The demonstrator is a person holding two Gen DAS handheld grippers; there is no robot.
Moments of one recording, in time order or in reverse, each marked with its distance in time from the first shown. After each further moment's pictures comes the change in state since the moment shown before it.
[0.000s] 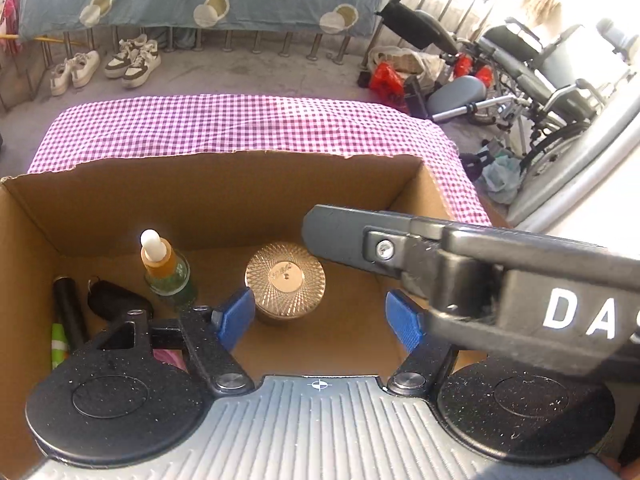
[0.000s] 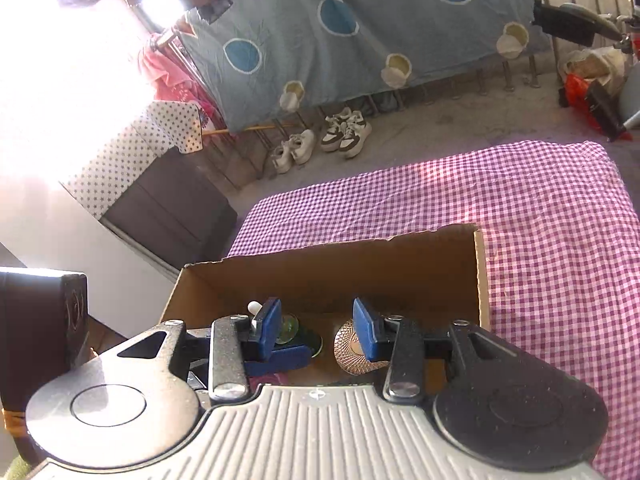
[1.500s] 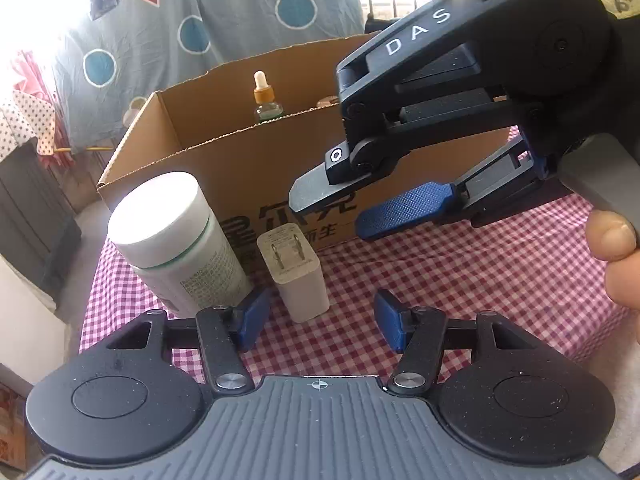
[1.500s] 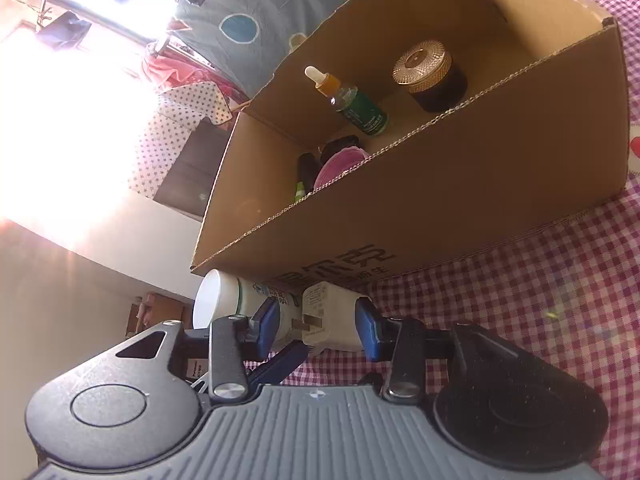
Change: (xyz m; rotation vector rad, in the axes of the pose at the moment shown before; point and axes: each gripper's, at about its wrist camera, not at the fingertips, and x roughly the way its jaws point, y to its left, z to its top) left arm -0.046 0.021 -0.217 0.312 -0.233 0.264; right arm 0.008 0.032 -0.185 0.299 0.117 0.187
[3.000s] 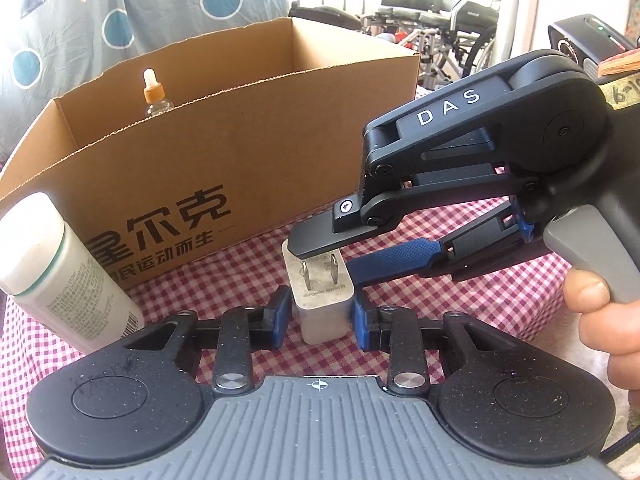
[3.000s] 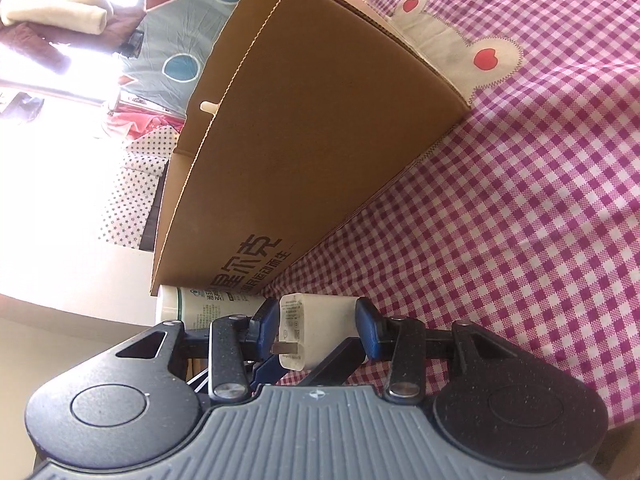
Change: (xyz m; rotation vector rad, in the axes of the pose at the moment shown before) left arm 0.015 -0.032 0.016 0.061 0.043 -0.231; right arm -0.051 -0.082 -0.026 0.256 -0.040 0.005
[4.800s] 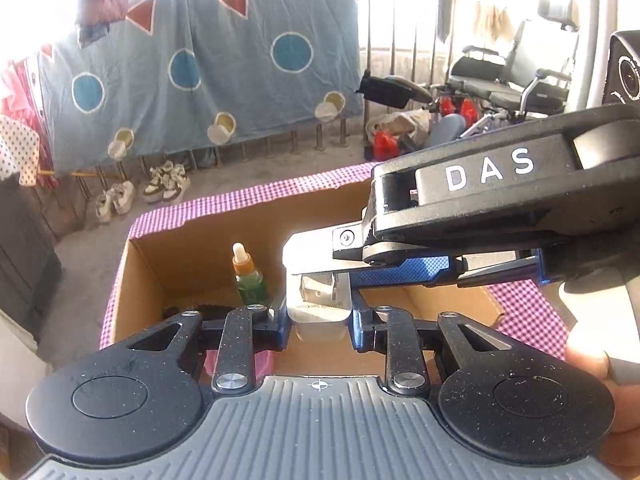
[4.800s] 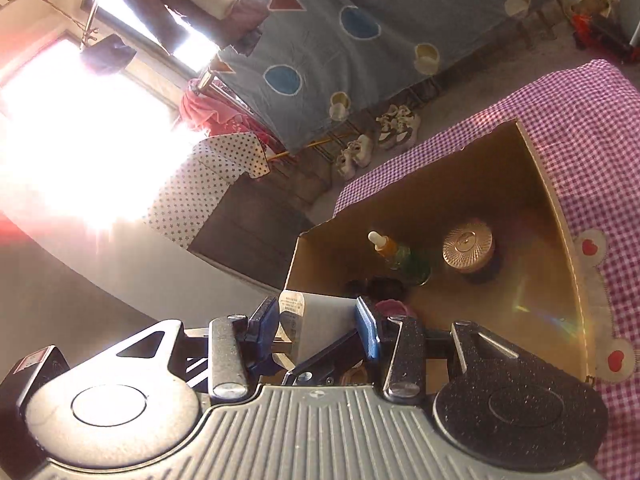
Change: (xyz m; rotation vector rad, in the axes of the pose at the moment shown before) left arm -0.030 0.051 0.146 -0.151 -0.083 0.139; right arm -0.011 0.161 0.098 -0.364 -0.070 0.055
